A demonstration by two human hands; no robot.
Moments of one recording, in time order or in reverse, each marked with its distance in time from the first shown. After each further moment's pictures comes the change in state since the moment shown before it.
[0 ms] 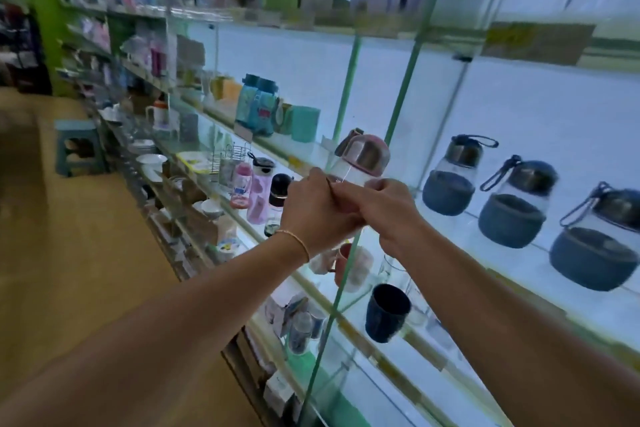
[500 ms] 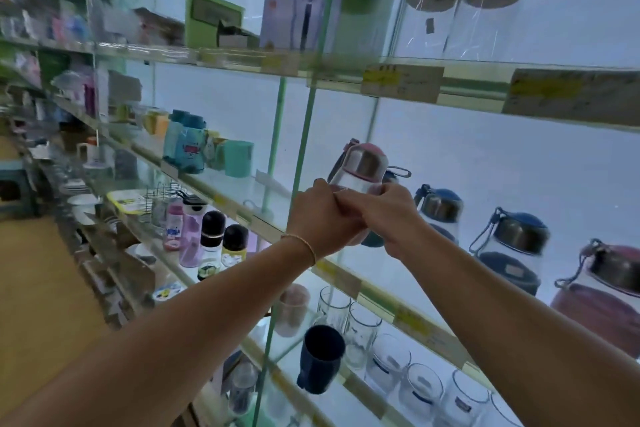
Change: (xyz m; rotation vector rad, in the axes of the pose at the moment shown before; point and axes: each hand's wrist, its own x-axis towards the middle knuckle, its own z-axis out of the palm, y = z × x) left_hand 0.052 0.109 0.088 -0.048 -0.049 0.118; right_hand 0.047 -0.025 -0.140 -0.092 0.120 -0.048
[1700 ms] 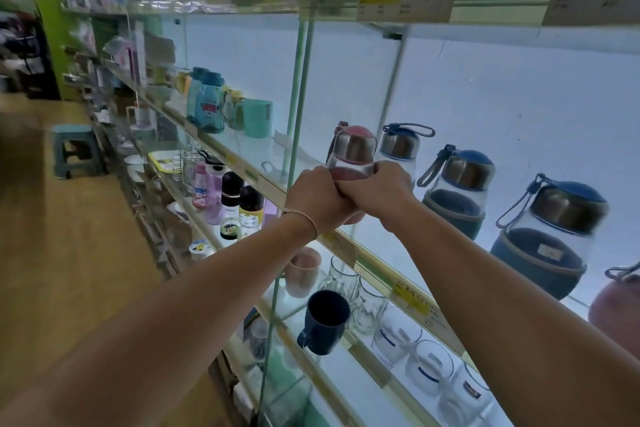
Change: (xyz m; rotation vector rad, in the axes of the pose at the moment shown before) left_hand 0.020 -0.046 0.061 0.333 0.002 -0.087; right_hand 0.050 0.051 0.012 -0.356 -0.034 -0.080
